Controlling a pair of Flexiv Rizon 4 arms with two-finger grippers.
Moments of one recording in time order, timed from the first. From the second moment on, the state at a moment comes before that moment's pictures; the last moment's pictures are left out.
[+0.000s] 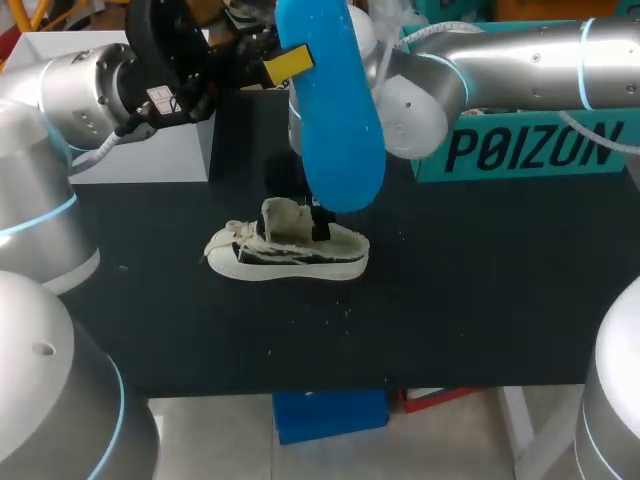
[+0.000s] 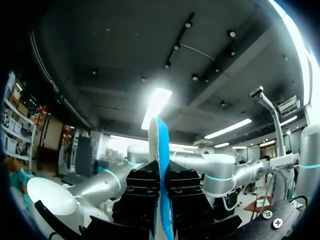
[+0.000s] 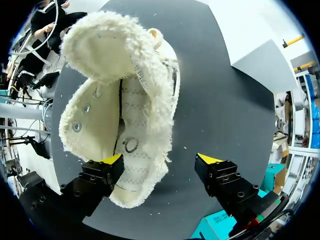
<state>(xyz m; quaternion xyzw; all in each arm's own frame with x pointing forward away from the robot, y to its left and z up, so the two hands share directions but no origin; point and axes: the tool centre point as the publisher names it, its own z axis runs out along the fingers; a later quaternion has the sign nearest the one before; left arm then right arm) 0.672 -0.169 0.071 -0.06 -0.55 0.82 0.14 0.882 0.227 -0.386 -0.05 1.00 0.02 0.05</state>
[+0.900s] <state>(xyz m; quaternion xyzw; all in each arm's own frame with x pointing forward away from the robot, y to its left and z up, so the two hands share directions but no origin) 0.672 -0.169 0.071 -0.06 -0.55 0.82 0.14 0.885 0.235 -0.406 -0.03 1.00 -0.06 0.02</state>
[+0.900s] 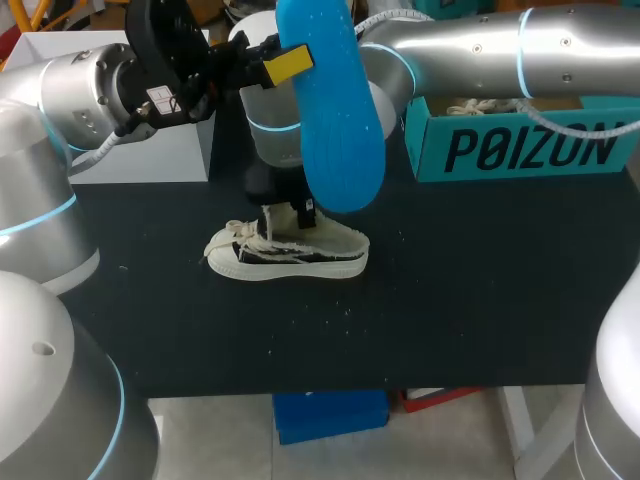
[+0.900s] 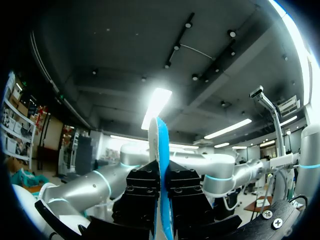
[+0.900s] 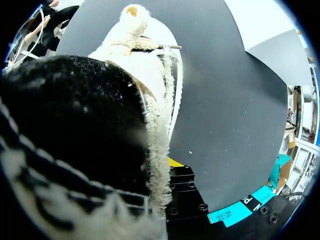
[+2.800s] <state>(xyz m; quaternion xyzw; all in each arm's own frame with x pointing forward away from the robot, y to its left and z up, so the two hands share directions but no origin) 0.672 -0.169 0.071 -0.06 -0.55 0.82 0.14 0.889 0.182 -0.304 0.62 0.76 -0.18 0.00</state>
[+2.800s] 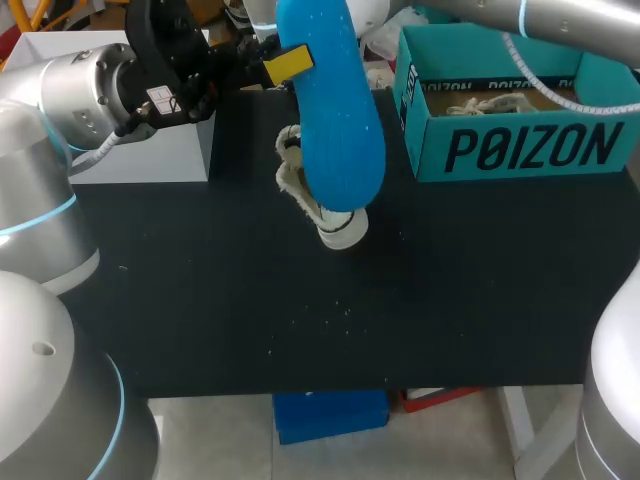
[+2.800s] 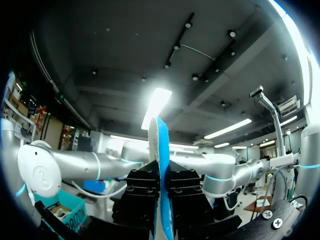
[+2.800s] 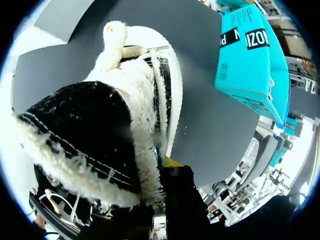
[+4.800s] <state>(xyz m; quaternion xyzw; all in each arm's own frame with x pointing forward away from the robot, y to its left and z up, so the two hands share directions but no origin) 0.672 -0.169 0.071 -0.06 -0.55 0.82 0.14 0.886 0.168 -0.293 0.70 0.69 0.12 -0.15</state>
